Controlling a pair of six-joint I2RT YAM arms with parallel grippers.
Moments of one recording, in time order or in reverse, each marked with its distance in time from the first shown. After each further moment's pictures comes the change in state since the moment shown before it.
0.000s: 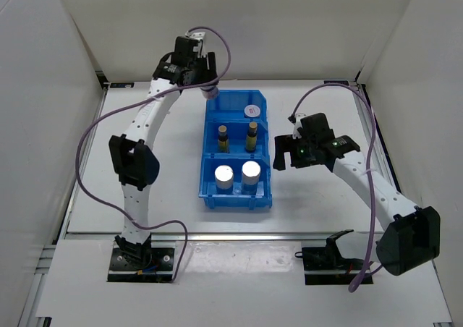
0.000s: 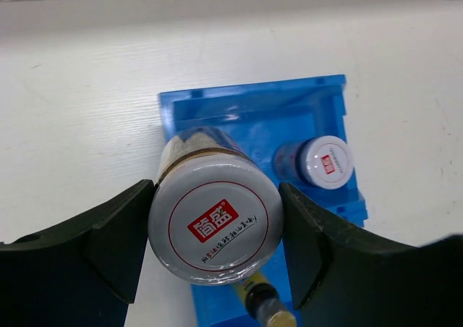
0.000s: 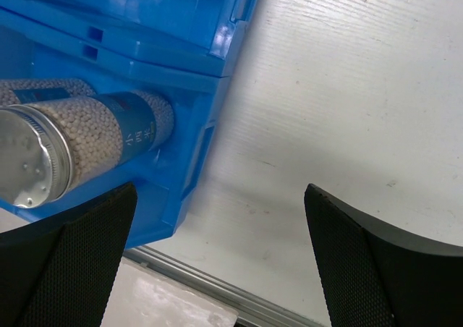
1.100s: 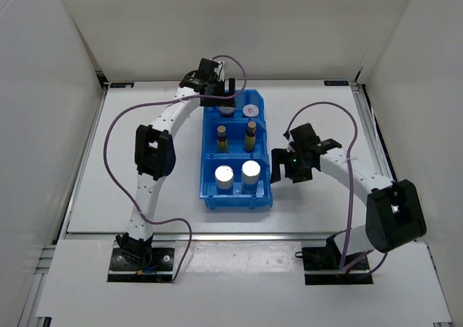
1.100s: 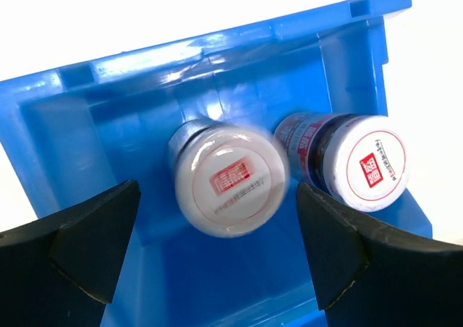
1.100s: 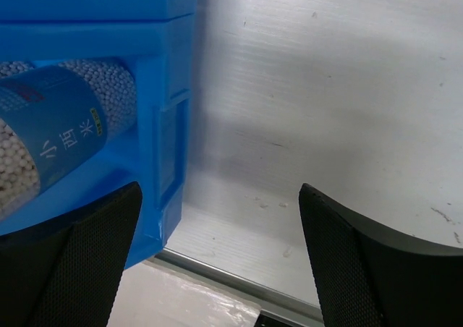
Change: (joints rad) left arm -0.052 0.291 0.047 0.038 0.105 0.010; right arm 0.000 0.150 -0.113 0.044 -0.045 0.106
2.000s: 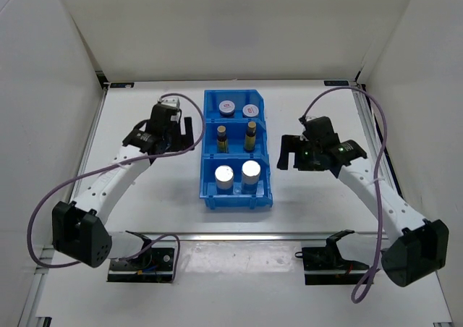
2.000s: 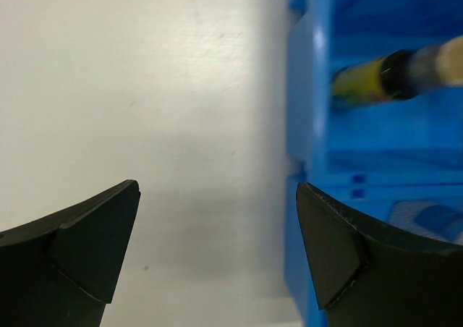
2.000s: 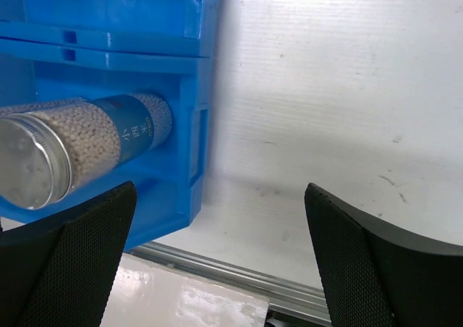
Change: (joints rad) left arm 0.006 -1.068 -1.117 0.105 -0.285 -0.064; right arm 0.014 -0.211 0.093 -0.096 0.134 0.076
